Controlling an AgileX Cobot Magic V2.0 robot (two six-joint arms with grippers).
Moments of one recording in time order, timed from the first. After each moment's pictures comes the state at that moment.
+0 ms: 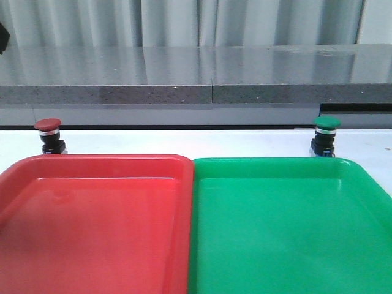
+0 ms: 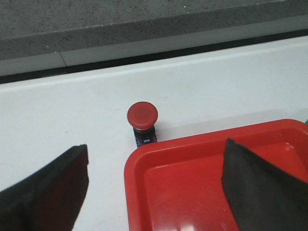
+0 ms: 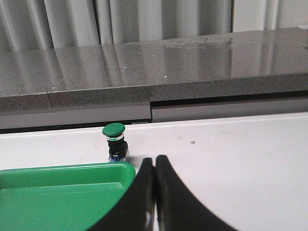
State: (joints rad) left arm -0.17 1.20 -0.85 -0.10 0.38 0.03; right arm 0.01 -0.01 0.03 -0.08 0.06 0.19
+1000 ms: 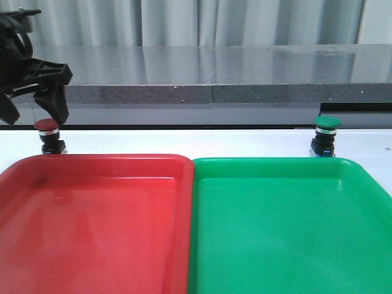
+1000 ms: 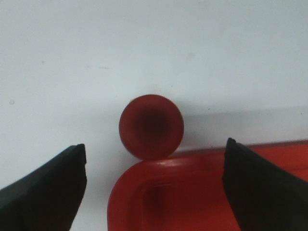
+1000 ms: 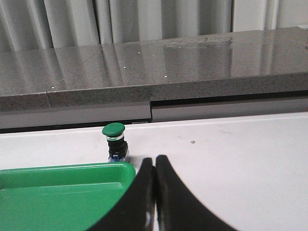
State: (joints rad) left arm -0.14 1.80 -1.26 -0.10 0.59 -0.05; right arm 0.01 -0.01 0.03 -0.08 0.06 0.19
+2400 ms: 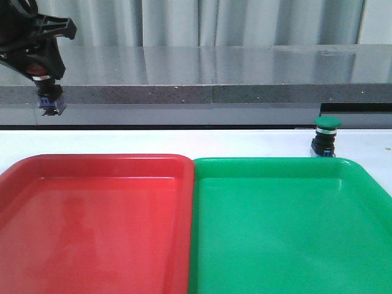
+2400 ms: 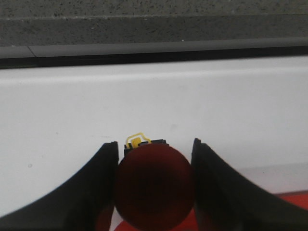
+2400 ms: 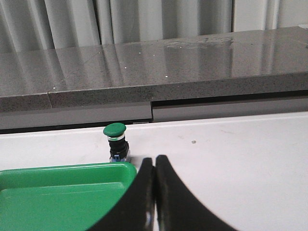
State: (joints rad) left arm -0.16 1.74 -1.33 -0.12 0.53 -0.05; right arm 0.01 -0.01 0.03 -0.08 0.06 0.20
